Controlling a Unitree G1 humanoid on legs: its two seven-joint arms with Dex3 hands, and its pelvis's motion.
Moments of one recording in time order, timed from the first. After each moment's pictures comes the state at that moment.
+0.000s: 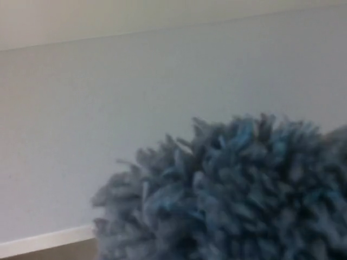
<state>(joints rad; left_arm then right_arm) 0.18 0.10 0.72 1.27 -0.46 -0.39 0.10 0.62 -0.40 0.15 -1.01 -0.35 0.08 0.31</state>
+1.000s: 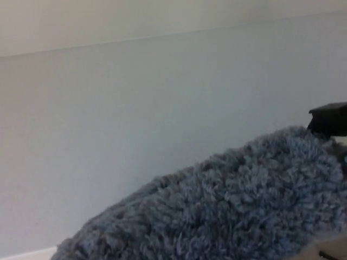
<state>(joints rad) 0.16 0.12 0.72 1.27 -0.45 -0.38 0.11 -0.11 -0.73 -0.11 -0.83 -0.67 0.13 0.52</state>
